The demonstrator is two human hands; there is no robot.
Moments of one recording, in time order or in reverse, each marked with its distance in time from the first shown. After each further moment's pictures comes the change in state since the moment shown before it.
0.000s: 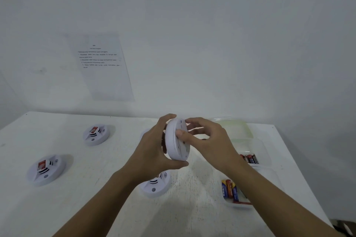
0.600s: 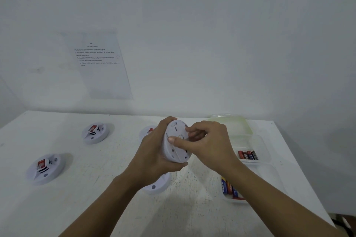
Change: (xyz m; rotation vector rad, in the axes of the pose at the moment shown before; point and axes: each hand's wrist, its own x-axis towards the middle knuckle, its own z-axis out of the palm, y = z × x) left_hand -0.009 0.010 0.008 -0.050 0.027 0.019; right_hand -0.003 0.008 0.009 -0.126 0.149 -0.098
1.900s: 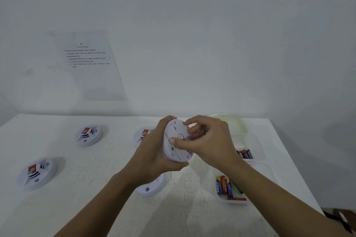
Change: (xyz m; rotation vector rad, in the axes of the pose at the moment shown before) left_hand 0.014 0.015 0.009 -0.034 -0.091 -0.021; right_hand 0.005 0.006 -0.020 0.033 0.015 0.015
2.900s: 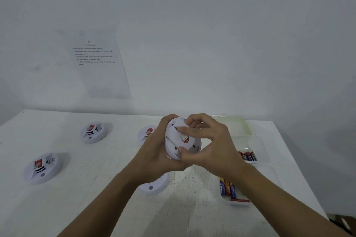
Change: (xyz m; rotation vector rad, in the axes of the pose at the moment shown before) left_hand -0.006 0.002 -0.007 -0.160 0.026 -0.049; right_hand -0.010 -0.003 0.004 0.001 -0.094 -0.349
